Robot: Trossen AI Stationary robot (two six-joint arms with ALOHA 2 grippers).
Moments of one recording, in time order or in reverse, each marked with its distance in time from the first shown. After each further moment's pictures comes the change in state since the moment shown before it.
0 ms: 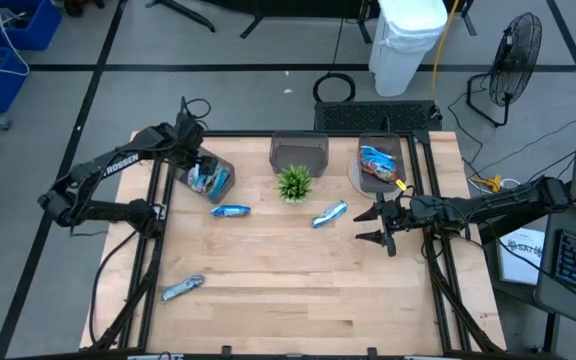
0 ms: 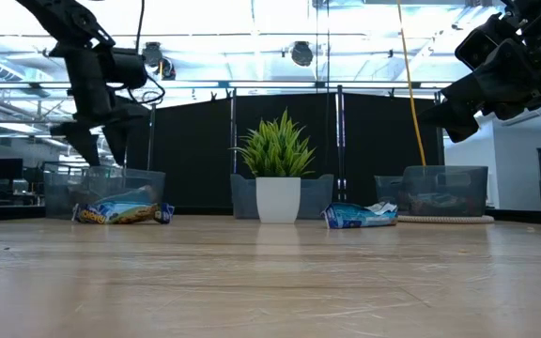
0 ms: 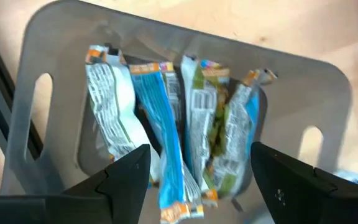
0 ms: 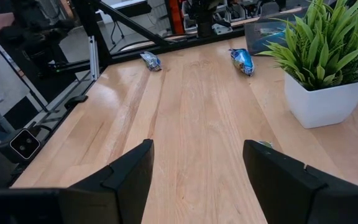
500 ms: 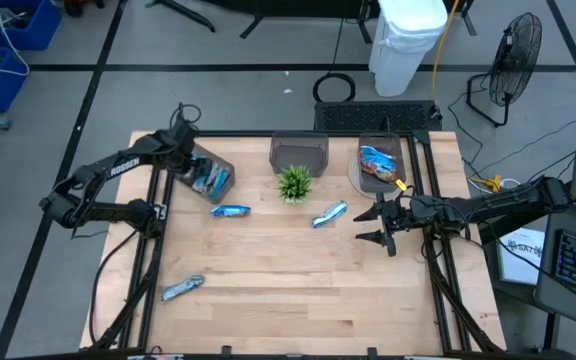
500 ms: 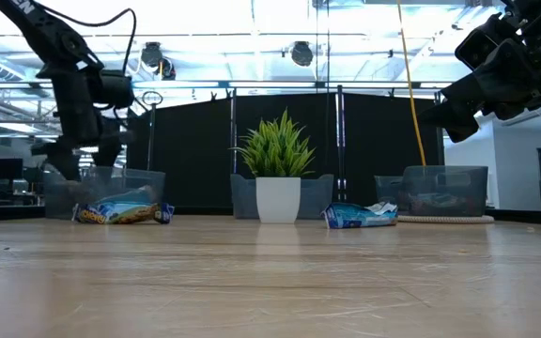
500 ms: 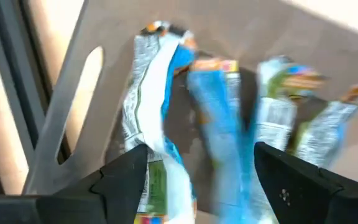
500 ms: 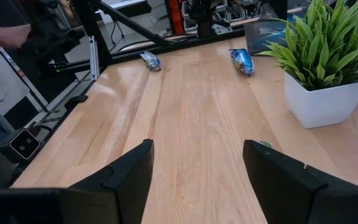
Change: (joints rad) left arm 0.108 0.000 -0.157 0.154 -0.043 -0.021; right arm 0.000 0.000 0.000 0.000 0.000 0.000
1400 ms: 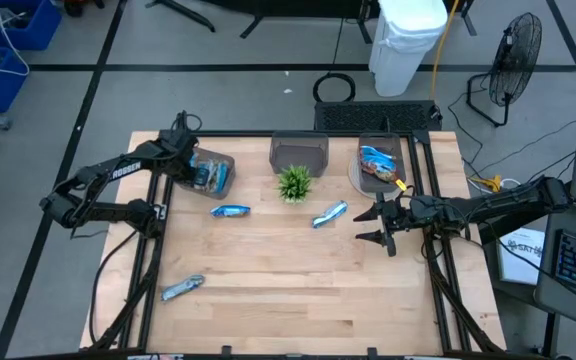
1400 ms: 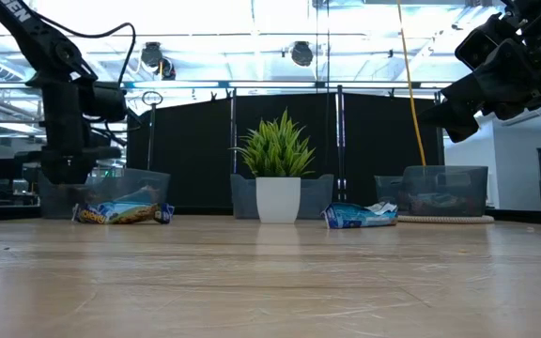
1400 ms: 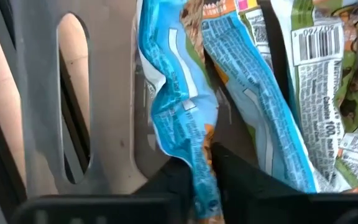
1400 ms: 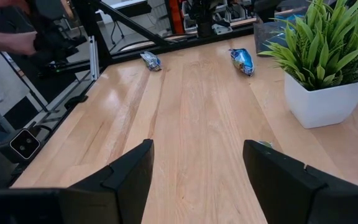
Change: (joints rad) left arm 0.001 0.000 -0.090 -0.006 -0.043 0.053; right arm 0.000 0.000 0.000 0.000 0.000 0.000
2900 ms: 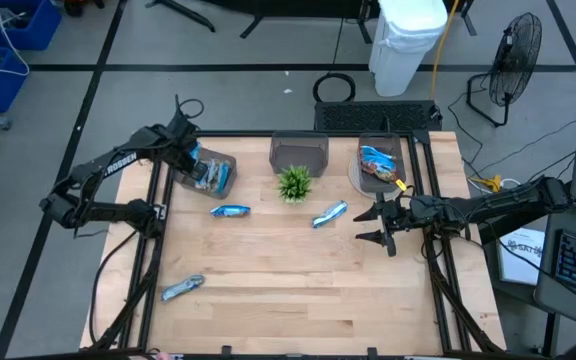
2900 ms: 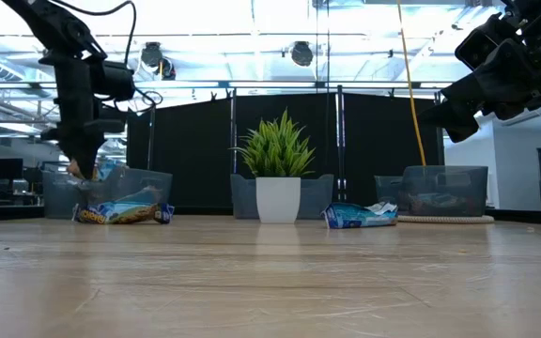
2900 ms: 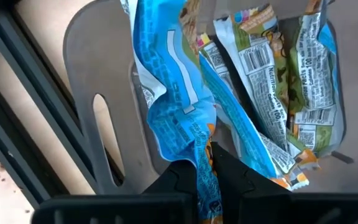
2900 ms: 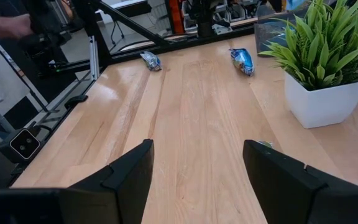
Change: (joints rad) left arm 0.011 0.000 0.191 -0.168 0.026 0.285; right arm 0.000 0.000 0.000 0.000 0.000 0.000
